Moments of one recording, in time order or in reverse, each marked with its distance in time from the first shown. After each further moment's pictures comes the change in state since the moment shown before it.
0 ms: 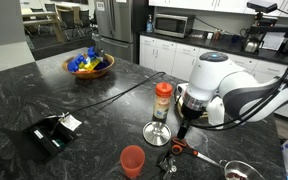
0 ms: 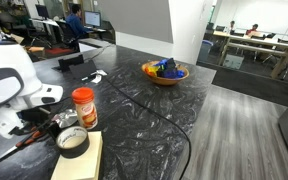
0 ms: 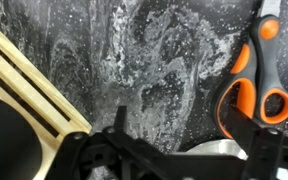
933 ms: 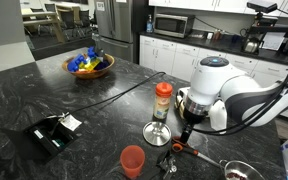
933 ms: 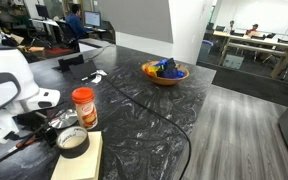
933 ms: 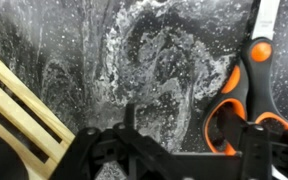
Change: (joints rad) arm 0.010 0.003 0.009 -0.025 0.017 0.002 0.000
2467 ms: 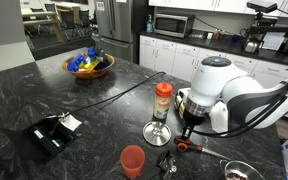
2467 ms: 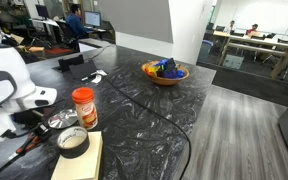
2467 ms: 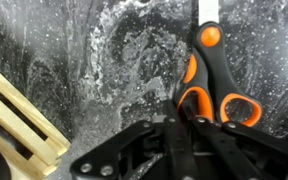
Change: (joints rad) arm 0.020 -0.006 0.006 0.003 0.023 0.006 -0.004
